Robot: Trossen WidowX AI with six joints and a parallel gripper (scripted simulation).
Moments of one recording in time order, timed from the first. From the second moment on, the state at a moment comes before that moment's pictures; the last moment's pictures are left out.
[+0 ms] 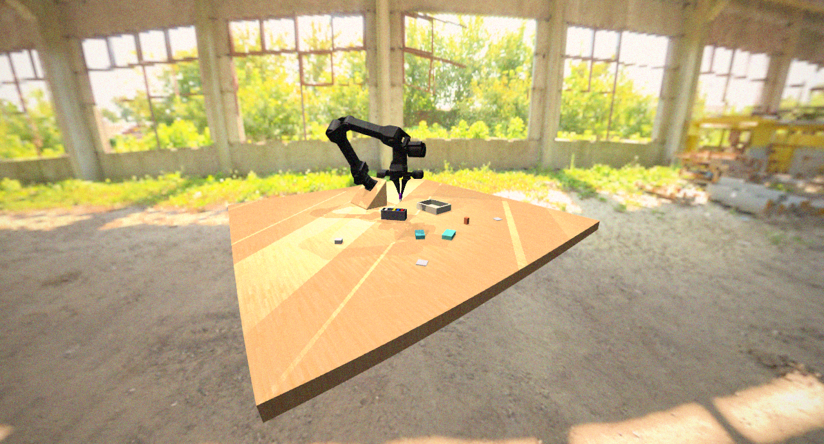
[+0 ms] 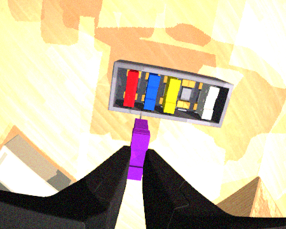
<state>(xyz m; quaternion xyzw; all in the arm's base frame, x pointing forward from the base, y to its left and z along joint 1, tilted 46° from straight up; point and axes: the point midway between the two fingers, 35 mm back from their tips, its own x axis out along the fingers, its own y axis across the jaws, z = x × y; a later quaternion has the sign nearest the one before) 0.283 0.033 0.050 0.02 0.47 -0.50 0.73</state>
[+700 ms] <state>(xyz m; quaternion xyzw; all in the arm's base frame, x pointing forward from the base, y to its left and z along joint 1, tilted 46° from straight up) 0.295 0.114 -0.025 0.02 0.47 -0.49 0.73</state>
